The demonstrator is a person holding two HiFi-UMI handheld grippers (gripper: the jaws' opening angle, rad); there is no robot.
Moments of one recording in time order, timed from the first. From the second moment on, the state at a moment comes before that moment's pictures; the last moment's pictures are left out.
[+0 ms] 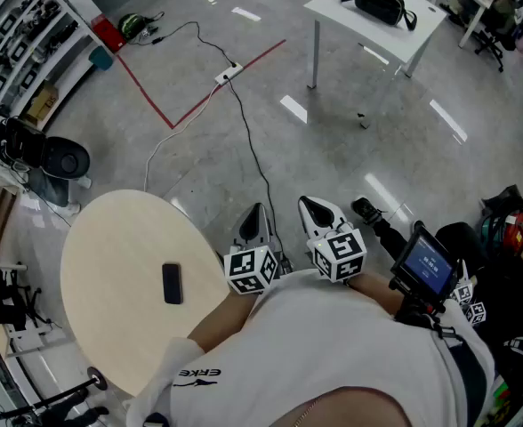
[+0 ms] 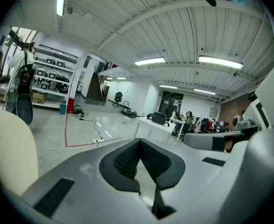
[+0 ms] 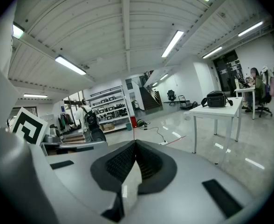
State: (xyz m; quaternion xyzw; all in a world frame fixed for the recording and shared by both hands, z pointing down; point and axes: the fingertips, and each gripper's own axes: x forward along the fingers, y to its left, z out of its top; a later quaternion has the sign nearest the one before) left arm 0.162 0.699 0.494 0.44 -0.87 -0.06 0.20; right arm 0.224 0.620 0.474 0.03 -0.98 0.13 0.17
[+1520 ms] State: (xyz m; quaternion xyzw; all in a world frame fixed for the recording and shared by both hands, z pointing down) left arm 0.122 0.680 0.508 0.46 -0.86 -0.07 0.22; right arm 0.196 0.600 0.474 0.08 -0.98 0.14 0.15
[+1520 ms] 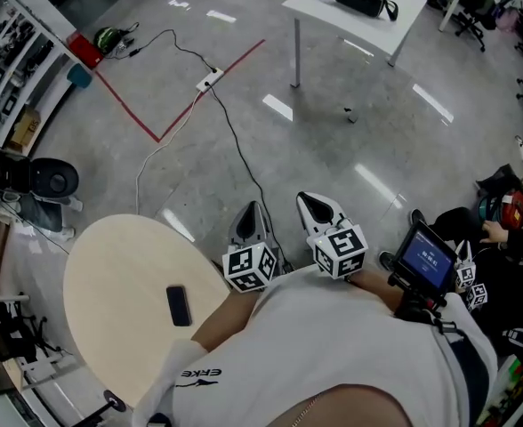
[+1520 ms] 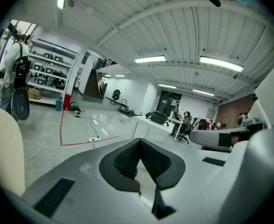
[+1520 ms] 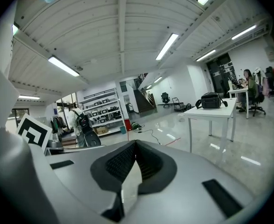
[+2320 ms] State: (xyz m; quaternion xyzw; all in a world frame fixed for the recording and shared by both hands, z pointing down) left arm 0.130 0.414 0.496 0.57 -0.80 -0.03 0.20; right arm 0.212 0.359 0.479 0.18 -0.96 0.17 0.13
